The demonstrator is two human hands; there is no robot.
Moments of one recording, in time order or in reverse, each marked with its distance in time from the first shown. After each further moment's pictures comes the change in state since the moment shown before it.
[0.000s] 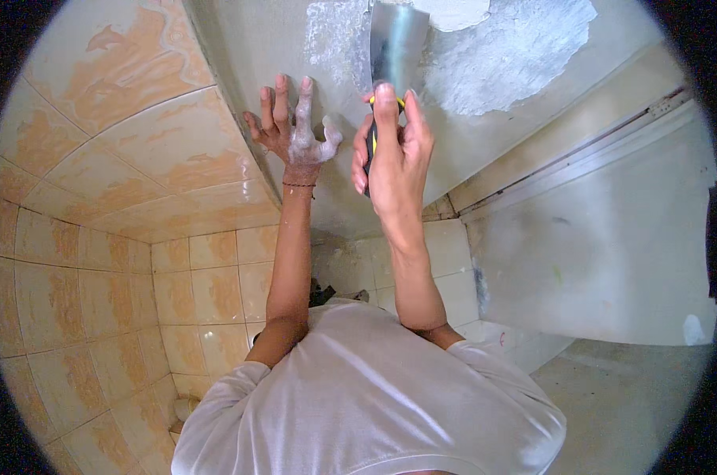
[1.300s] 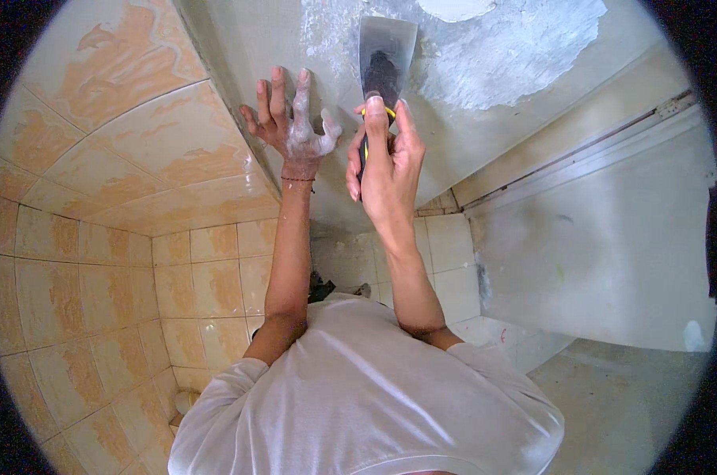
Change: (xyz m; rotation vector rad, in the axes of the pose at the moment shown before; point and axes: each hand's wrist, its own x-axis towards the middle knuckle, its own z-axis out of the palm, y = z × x) left_hand 0.001 0.001 0.001 0.053 0.011 0.018; right_hand -0.006 0.020 -0.009 -0.035 -0.019 0.004
